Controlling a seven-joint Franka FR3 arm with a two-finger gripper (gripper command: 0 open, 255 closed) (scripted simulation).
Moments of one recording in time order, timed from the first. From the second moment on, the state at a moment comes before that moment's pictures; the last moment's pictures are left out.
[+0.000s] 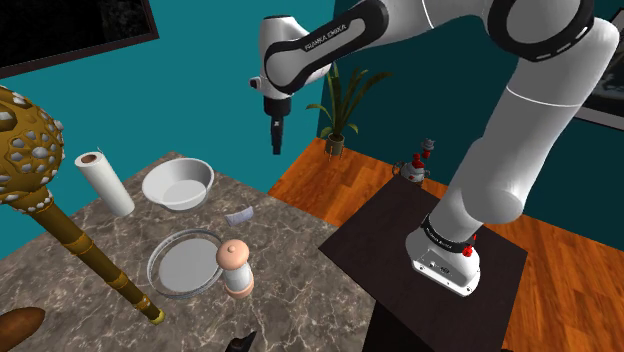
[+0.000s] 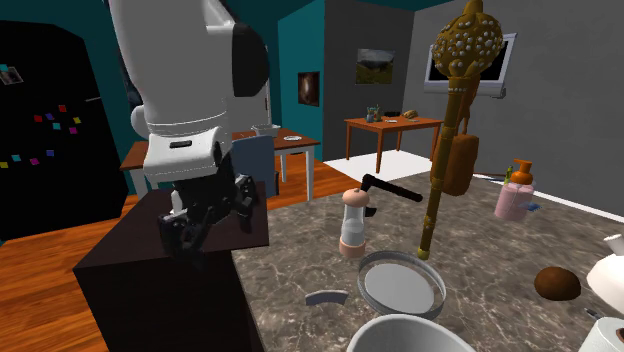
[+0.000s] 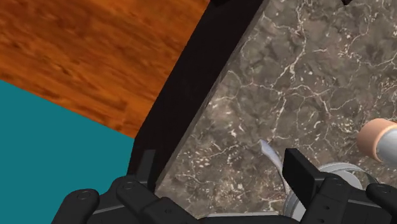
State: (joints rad) arm 0.26 0.12 0.04 -2.10 0.11 2.16 -0.57
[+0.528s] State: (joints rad) arm 0.31 0.35 0.12 -1.95 0.13 2.18 -0.72
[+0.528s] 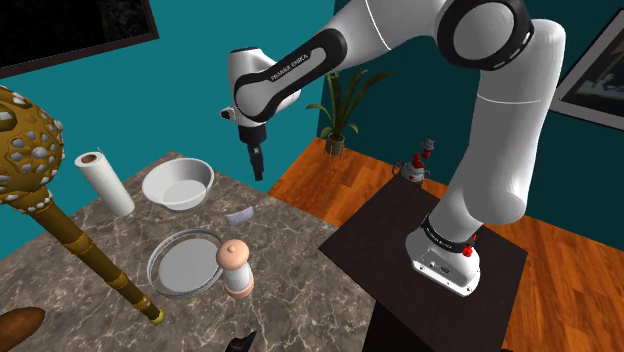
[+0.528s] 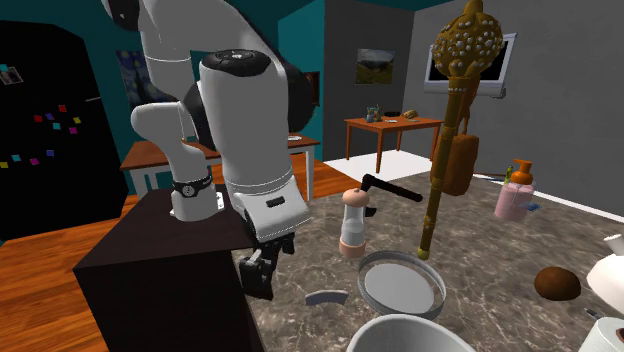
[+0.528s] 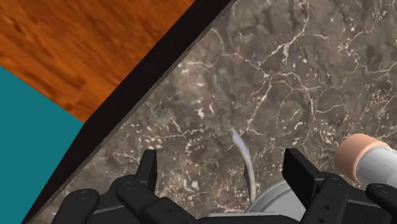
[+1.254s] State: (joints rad) arm 0.38 0.61 0.21 -1.77 0.11 2.18 -0.86
